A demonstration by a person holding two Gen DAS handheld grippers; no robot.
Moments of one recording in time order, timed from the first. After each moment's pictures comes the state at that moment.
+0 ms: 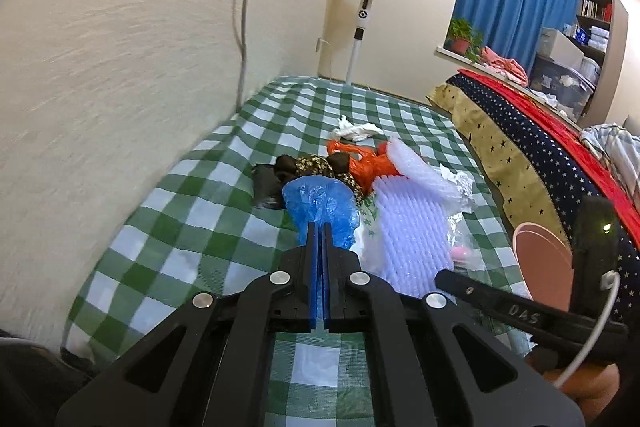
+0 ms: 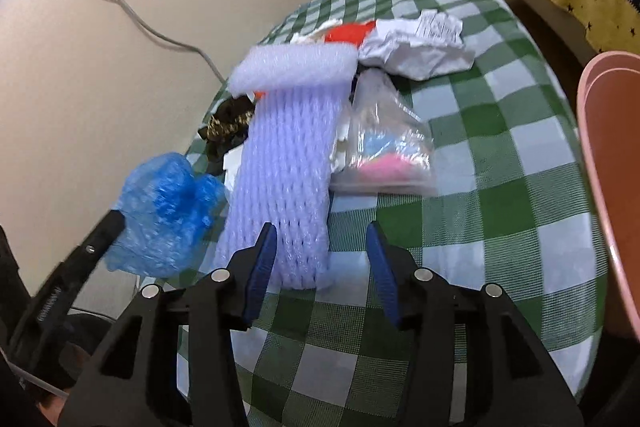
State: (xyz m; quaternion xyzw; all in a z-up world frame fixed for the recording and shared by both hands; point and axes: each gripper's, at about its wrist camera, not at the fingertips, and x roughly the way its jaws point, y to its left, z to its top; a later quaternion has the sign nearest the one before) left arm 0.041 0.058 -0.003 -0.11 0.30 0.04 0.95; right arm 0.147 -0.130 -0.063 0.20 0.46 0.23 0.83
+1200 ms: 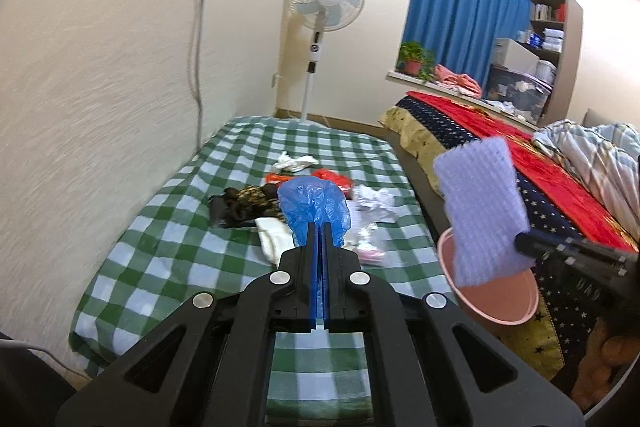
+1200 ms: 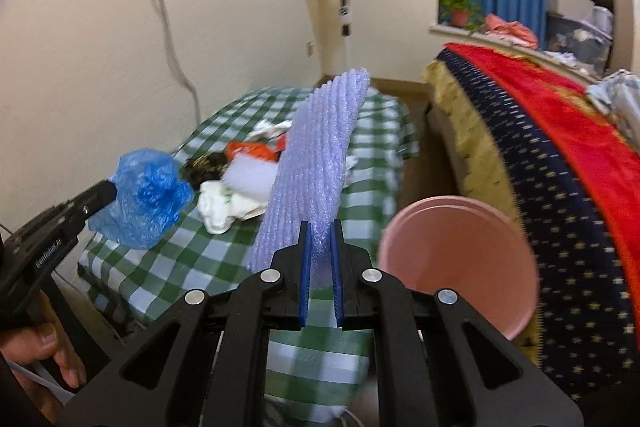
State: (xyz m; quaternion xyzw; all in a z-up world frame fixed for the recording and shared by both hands) left arm -0.027 0.000 0.051 -0.08 0.24 -0.02 0.97; right arm 0.030 -0.206 0.083 -0.01 0.32 0.11 0.94
